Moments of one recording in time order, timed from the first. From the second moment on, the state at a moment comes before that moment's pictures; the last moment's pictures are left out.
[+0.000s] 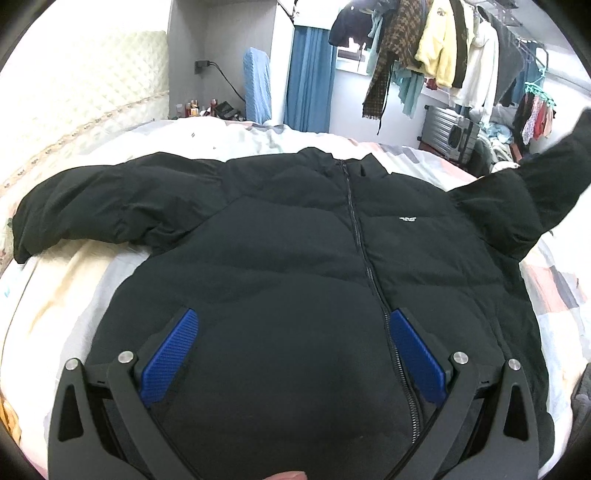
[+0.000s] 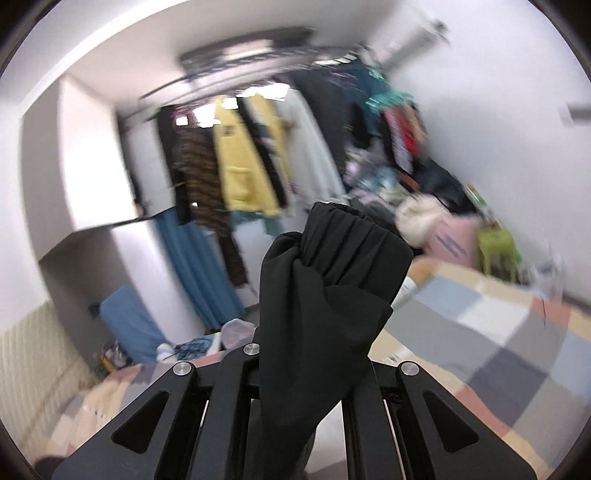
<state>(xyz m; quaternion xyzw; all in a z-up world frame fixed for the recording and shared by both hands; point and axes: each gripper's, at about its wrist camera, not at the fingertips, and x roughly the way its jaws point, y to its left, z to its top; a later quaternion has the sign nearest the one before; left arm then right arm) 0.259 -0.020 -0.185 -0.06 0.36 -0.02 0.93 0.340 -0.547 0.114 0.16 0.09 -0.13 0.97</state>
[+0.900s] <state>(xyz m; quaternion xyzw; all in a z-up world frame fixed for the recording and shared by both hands) 0.262 0.092 -0.189 -0.14 0.36 -0.01 0.92 0.455 -0.057 -0.051 -0.10 0.23 0.13 0.96</state>
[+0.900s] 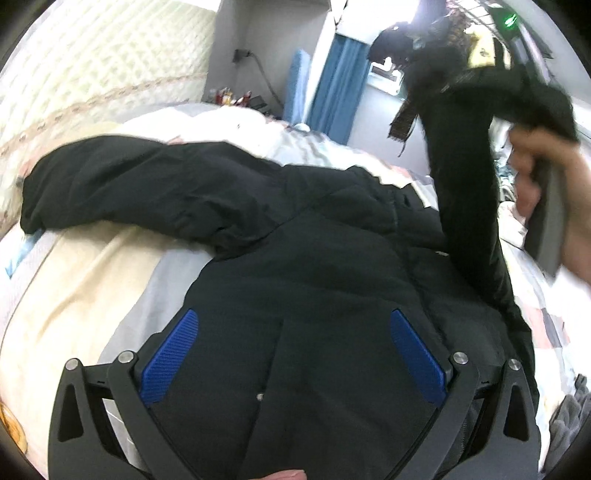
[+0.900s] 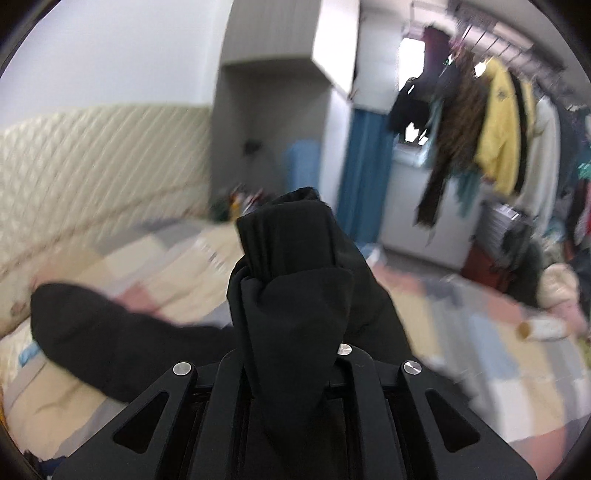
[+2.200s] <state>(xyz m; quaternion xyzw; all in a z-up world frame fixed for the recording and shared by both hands) 0.268 0.060 -0.206 -0.11 0.37 -0.05 0.92 0.371 -0.176 -0.139 -0.04 0.29 0.14 0.95</state>
